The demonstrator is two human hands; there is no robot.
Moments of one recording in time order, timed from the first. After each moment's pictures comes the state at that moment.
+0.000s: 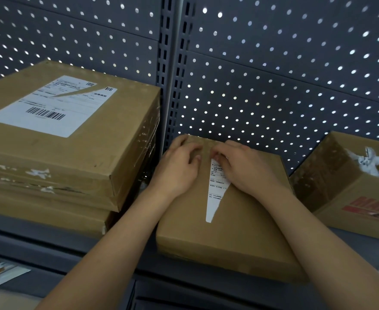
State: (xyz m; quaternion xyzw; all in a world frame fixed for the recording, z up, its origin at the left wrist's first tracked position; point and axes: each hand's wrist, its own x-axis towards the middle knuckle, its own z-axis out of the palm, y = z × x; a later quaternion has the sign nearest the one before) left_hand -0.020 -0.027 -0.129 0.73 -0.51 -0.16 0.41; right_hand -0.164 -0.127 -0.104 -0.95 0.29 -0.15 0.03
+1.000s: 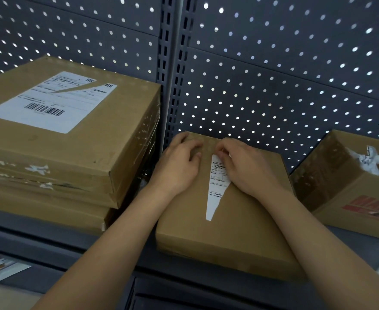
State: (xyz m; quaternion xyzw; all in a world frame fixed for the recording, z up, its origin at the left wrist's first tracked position) left_hand -0.021 -0.027 -0.129 0.73 -0.51 -0.16 0.42; right_hand -0.169 -0.125 -0.105 -0.93 0.31 -0.17 0.06
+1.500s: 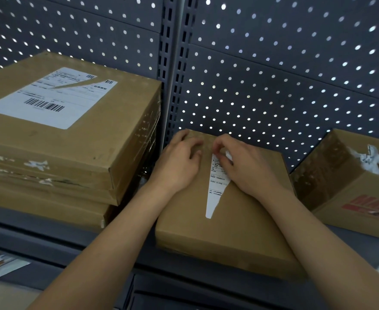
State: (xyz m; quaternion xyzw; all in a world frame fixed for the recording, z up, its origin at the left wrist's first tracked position) left_hand -0.021 -0.027 -0.128 0.74 -0.52 -0.15 0.41; right_hand -0.171 -0.119 -0.103 -0.94 0.26 -0.20 0.07
